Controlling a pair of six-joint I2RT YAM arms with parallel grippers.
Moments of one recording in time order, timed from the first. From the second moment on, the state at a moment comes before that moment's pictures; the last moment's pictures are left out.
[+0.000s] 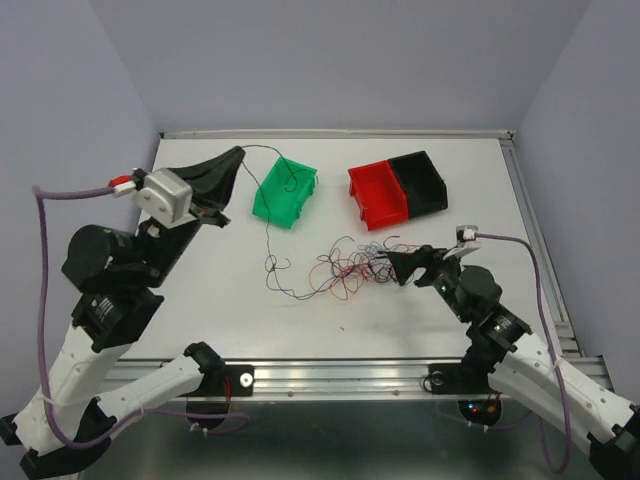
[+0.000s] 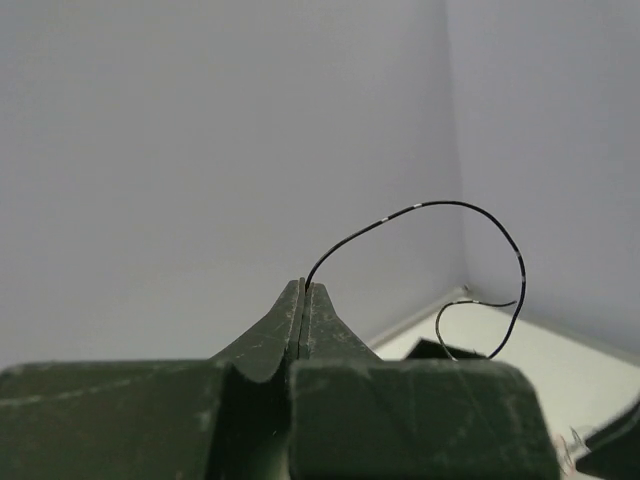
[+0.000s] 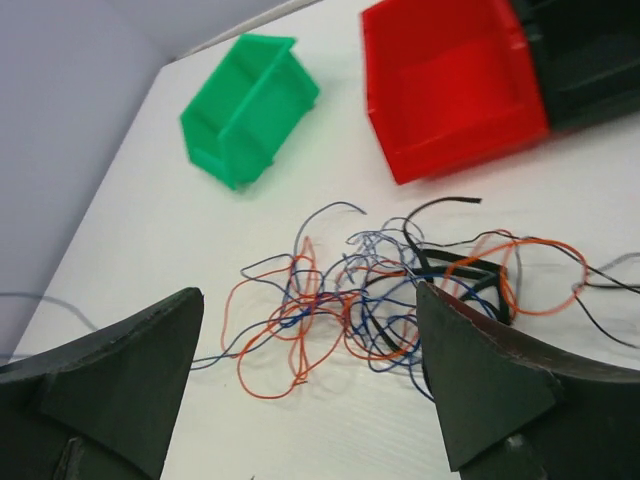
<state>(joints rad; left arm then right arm) -0.74 0.73 1.31 -0.06 -0.07 0.24 0.67 0.49 0.31 0.05 0.33 0.61</state>
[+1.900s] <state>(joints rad) -0.74 0.77 1.39 -0.15 -0.02 0.13 1.08 1.61 0.79 0.66 -0.16 0.14</state>
